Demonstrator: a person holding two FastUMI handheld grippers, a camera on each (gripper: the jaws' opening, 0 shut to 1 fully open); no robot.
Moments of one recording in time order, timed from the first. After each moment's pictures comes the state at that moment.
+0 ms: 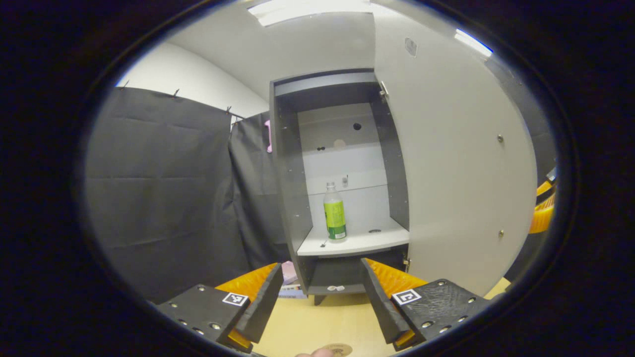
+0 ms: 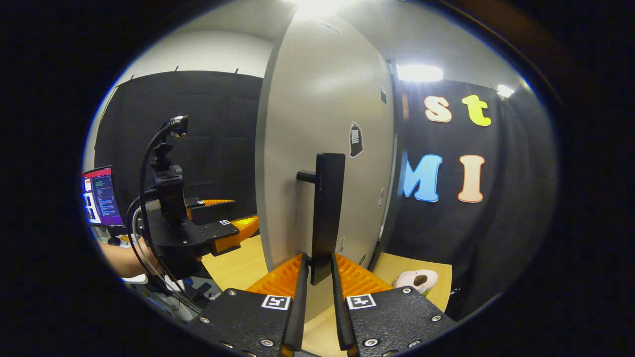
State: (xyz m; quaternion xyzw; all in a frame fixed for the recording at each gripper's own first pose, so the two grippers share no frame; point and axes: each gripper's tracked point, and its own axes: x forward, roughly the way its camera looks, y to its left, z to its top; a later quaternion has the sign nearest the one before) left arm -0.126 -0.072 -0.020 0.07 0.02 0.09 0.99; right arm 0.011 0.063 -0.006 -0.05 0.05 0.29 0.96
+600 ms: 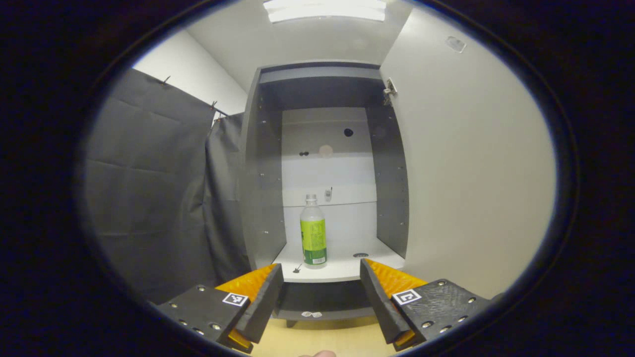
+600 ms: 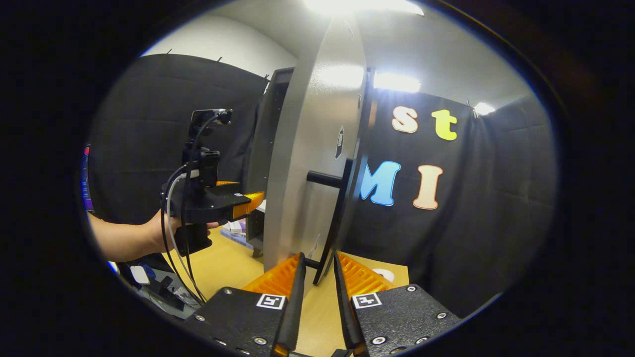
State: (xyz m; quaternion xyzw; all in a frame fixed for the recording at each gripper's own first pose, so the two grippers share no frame) left arm 0.002 -0.071 -0.022 0.01 -0.01 0.03 1.00; right arm 0.020 0.035 -0.002 -0.10 0.04 0.16 0.98
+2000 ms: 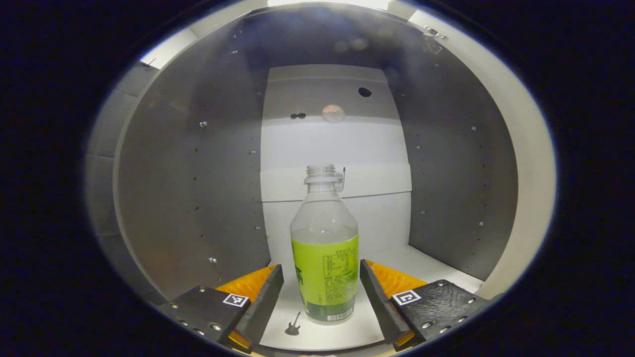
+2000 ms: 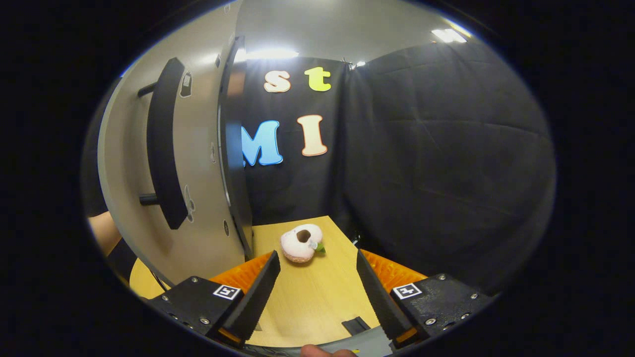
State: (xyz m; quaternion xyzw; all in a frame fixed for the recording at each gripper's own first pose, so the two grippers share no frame) left arm 0.253 -0.032 -0.074 0.02 0.00 -0.01 1.00; right arm 0.038 -0.068 -0.109 0.05 0.12 -0.18 0.97
